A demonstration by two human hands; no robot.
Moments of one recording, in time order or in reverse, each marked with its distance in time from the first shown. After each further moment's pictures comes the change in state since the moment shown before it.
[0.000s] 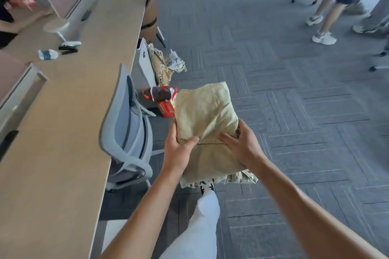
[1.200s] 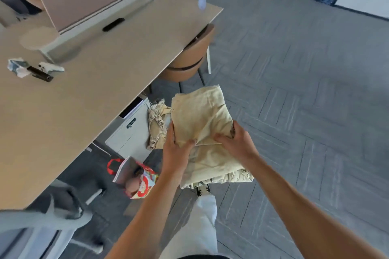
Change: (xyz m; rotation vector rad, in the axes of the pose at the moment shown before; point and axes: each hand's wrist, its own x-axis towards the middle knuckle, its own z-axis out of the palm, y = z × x) left_hand 0.961 0.189 0.227 -0.263 0.590 -0.226; right_hand 1.081 -0.278 0.020 -0.300 -0.538 -0.150
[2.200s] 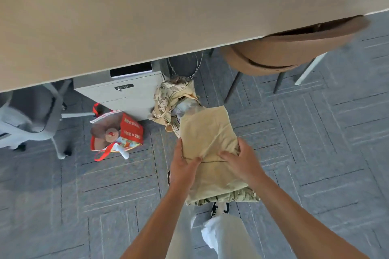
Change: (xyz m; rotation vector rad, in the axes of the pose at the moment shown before) left_hand 0.335 -0.132 0.227 -0.191 0.657 -0.491; right_hand 0.497 0.093 0.029 -0.441 -0.725 -0.040
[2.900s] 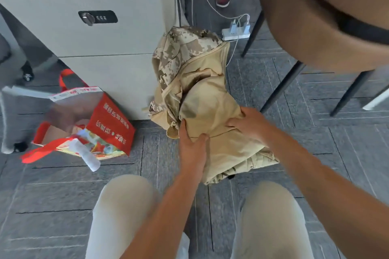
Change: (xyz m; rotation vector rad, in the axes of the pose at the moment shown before) left_hand 0.314 -0.187 0.090 -0.347 0.237 0.127; right_hand 0.354 0.084 0.147 -0.248 -0.191 -0.207
